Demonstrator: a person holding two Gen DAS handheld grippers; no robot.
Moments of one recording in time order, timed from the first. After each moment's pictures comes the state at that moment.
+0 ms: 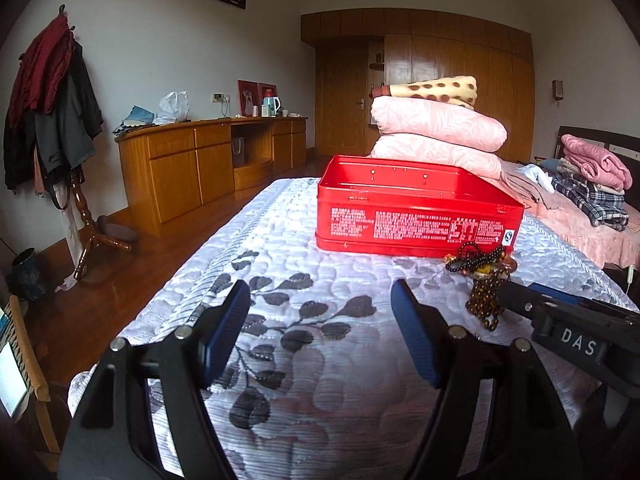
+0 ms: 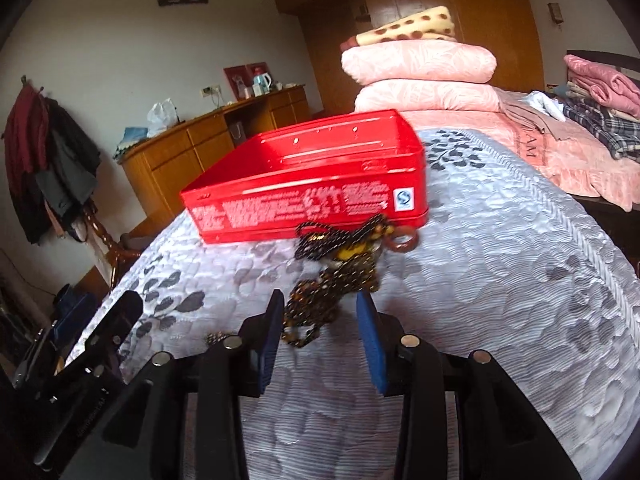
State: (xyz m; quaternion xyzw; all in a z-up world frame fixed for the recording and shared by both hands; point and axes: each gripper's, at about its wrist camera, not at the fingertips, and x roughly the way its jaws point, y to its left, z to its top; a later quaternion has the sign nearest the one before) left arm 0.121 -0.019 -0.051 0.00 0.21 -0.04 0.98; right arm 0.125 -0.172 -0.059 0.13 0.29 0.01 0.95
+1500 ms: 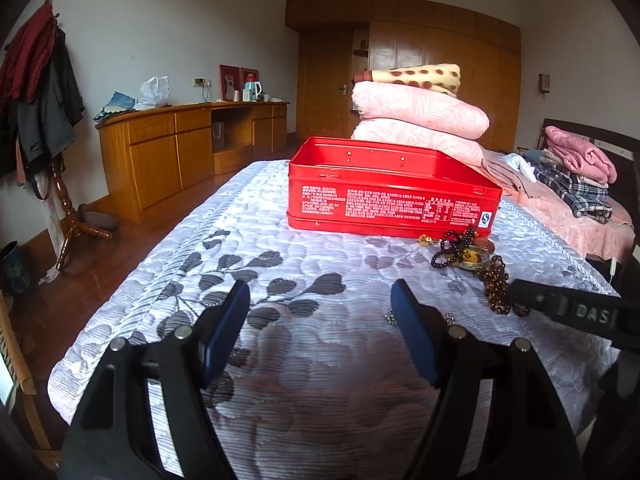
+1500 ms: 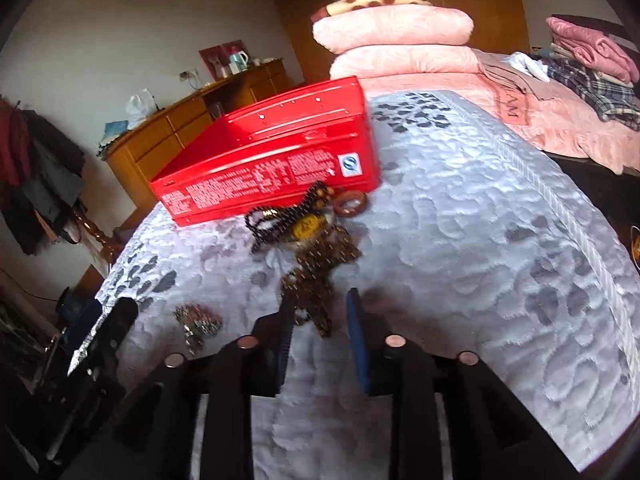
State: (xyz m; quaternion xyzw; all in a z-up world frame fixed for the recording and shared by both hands) left arm 0.119 -0.027 -0.058 0.00 0.23 -0.07 0.97; right arm 0.120 -0.208 -0.064 0.16 0.35 0.00 0.92
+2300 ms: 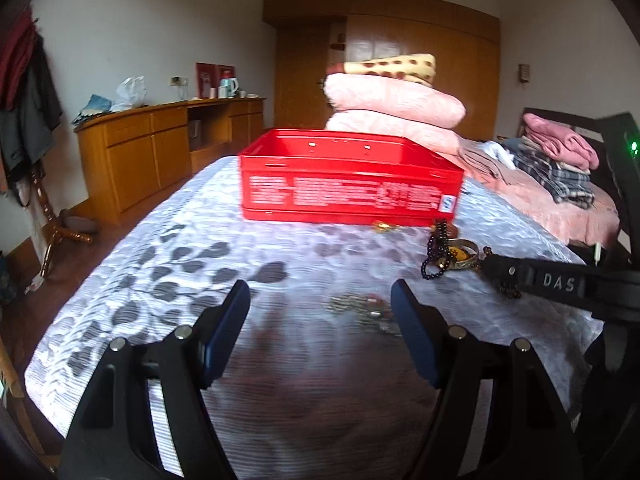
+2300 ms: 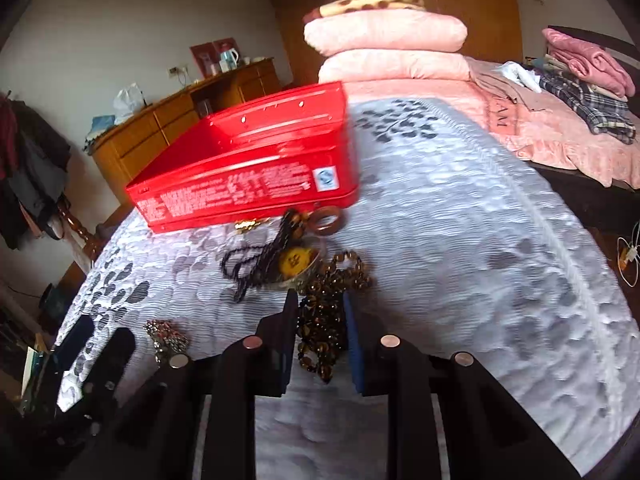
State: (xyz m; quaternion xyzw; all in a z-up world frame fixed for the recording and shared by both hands) left arm 0.113 -0.066 -0.066 0.01 0.24 -0.12 0.96; right arm 0.120 -0.230 -0.062 0.14 0.35 -0.03 0.93
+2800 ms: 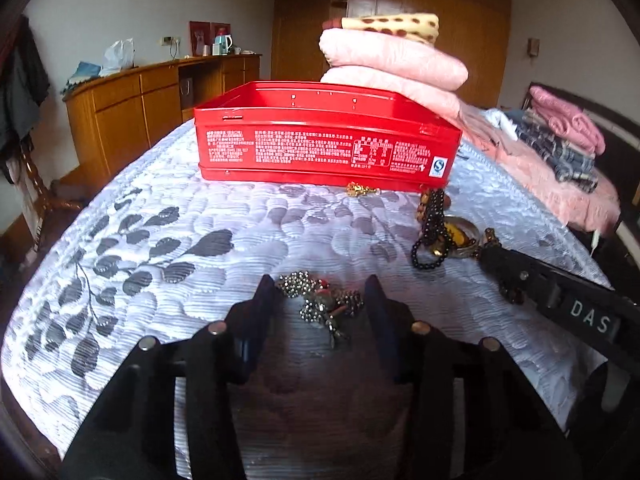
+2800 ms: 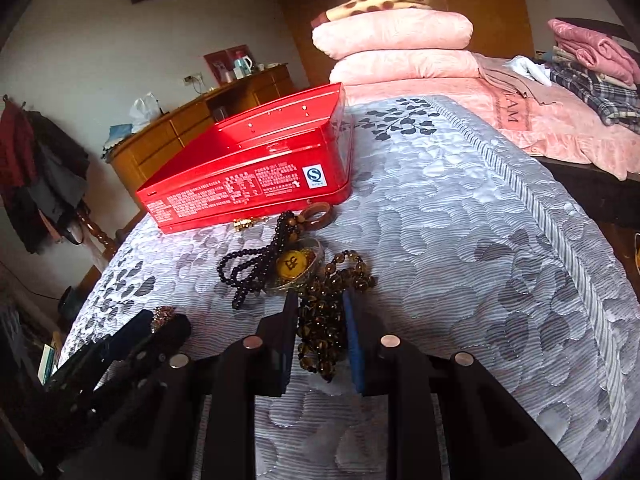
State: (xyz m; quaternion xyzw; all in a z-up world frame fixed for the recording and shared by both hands) left arm 0.141 -0.099 -0.079 0.02 0.33 -0.11 0.94; right arm 0.116 -0.246 -0.073 0.16 0.34 0.01 0.93
